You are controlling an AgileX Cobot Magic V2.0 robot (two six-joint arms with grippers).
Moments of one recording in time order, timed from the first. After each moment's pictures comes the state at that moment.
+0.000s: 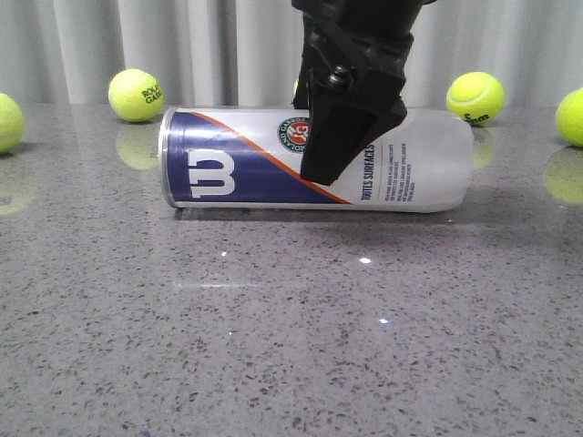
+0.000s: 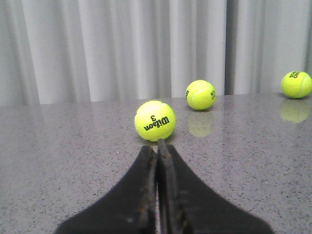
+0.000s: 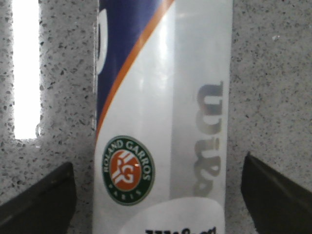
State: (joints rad) left arm -0.06 0.00 0.00 0.04 0.01 0.01; right arm 0.59 1.69 -1.42 0.15 0.89 -1.02
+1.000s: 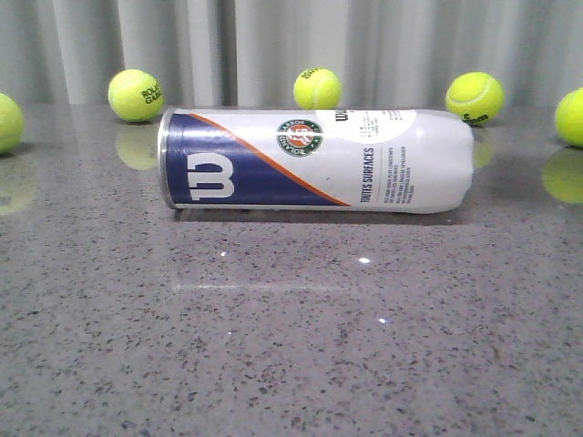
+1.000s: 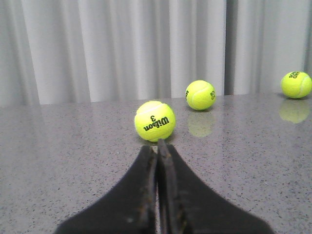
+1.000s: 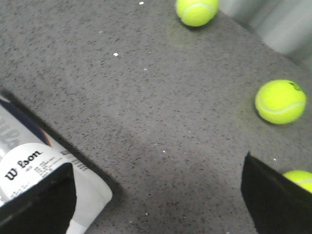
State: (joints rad) left arm -0.06 0.00 0.00 0.04 0.01 0.01; right arm 0.30 1.35 -1.46 0.06 0.88 -0.31
